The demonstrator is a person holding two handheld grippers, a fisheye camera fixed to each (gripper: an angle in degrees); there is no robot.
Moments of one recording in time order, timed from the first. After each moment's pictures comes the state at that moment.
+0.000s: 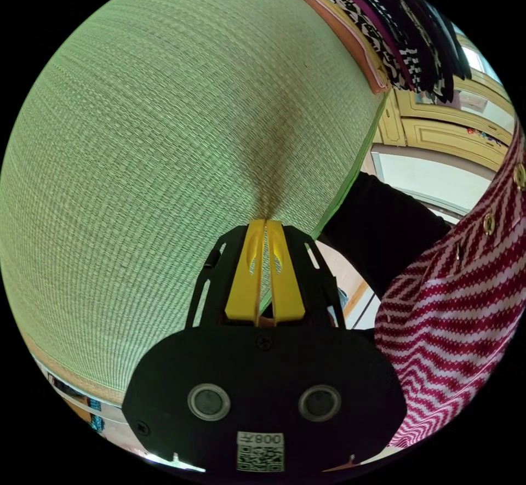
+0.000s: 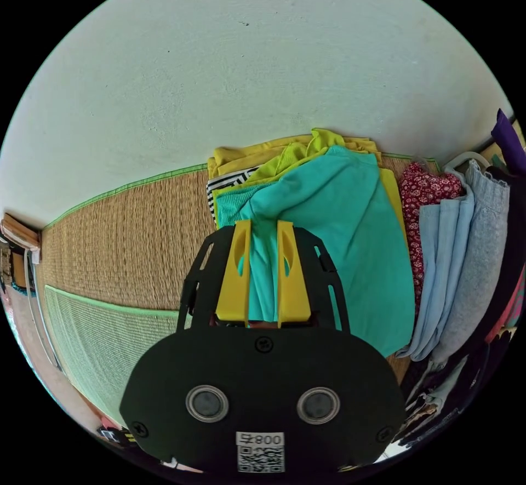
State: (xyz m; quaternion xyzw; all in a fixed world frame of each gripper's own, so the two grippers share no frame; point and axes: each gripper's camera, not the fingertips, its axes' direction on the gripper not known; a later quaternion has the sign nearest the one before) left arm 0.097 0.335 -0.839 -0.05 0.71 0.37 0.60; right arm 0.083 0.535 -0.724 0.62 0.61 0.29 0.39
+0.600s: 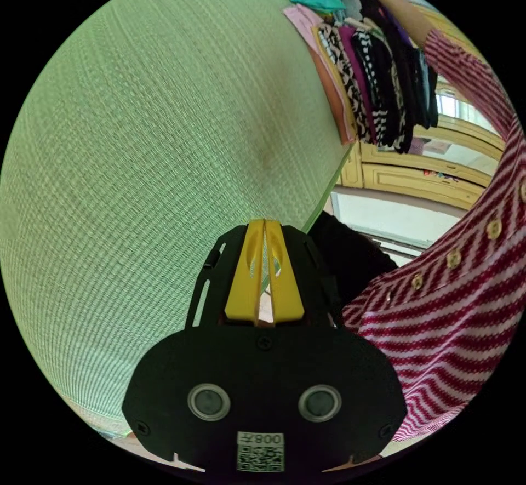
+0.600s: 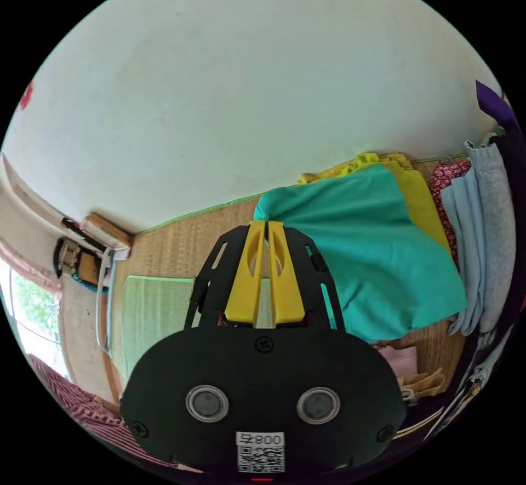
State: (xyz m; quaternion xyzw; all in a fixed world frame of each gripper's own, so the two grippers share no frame) left arm 0.007 0.369 -0.743 -0.06 0.81 0.26 0.52; right arm 0.002 0.607 -0.561 0.70 0.53 0.09 0.46
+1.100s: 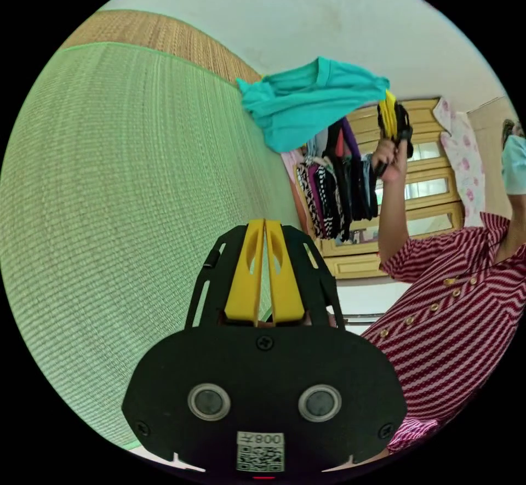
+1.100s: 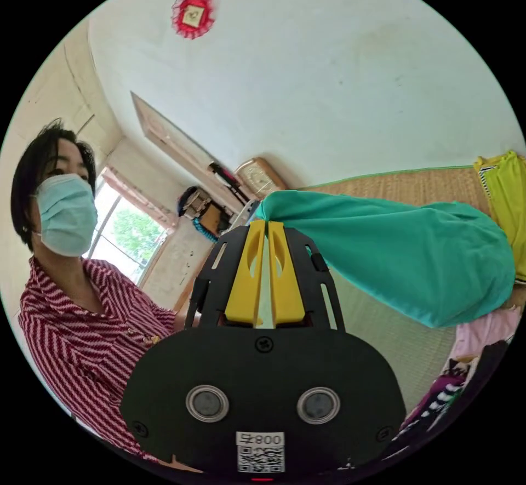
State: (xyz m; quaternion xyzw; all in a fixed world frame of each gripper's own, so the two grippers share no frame) left arm -0.118 0.467 -0.542 0.05 0.90 -0.02 0.44; right arm -0.049 0.512 -0.228 0.61 0.44 -0.20 0.63
